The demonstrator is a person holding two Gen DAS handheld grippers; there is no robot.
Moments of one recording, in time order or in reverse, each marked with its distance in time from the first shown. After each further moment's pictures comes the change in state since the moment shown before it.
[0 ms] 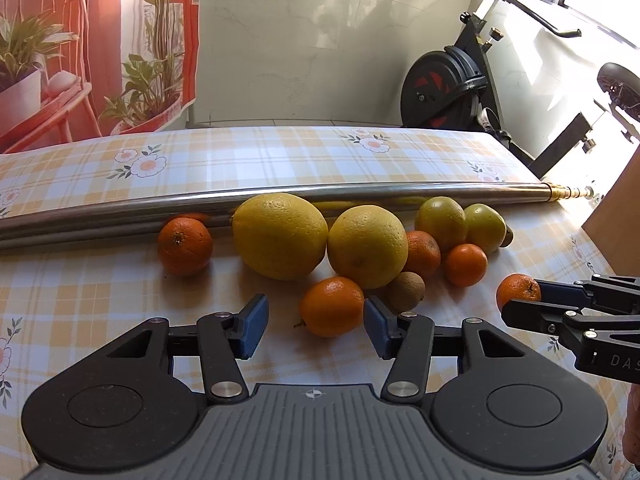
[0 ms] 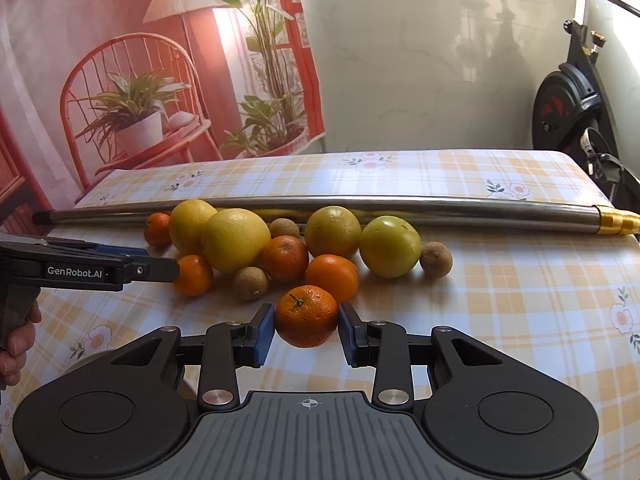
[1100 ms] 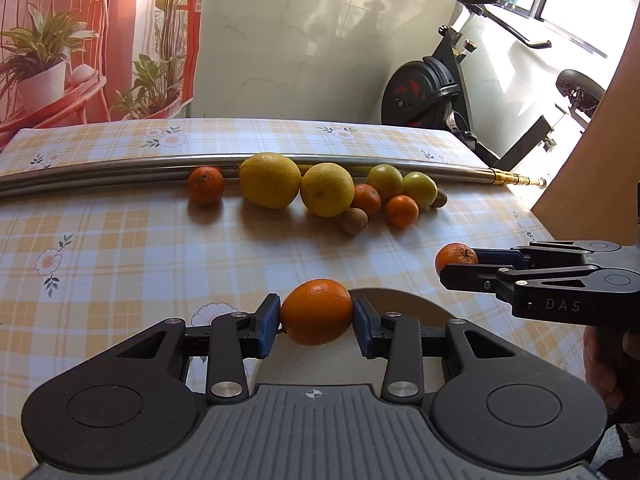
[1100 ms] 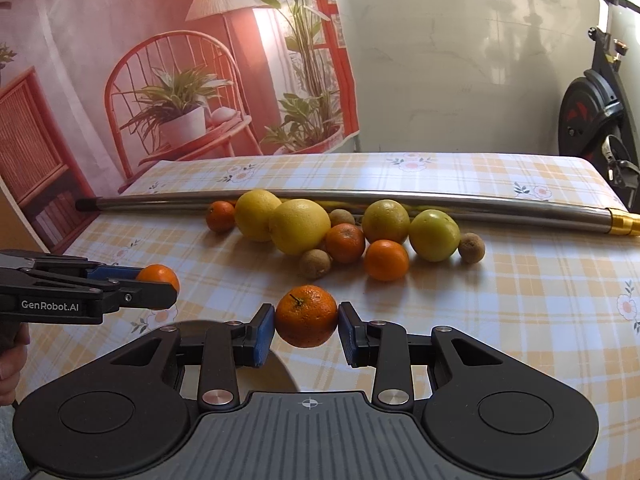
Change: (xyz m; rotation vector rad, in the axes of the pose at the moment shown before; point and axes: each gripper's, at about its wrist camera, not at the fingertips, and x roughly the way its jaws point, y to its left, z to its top) left arm -0.103 -0.017 -0.062 -0.015 -0.019 -0.041; right arm -0.047 0.037 -0.013 -0.054 0.027 0.094
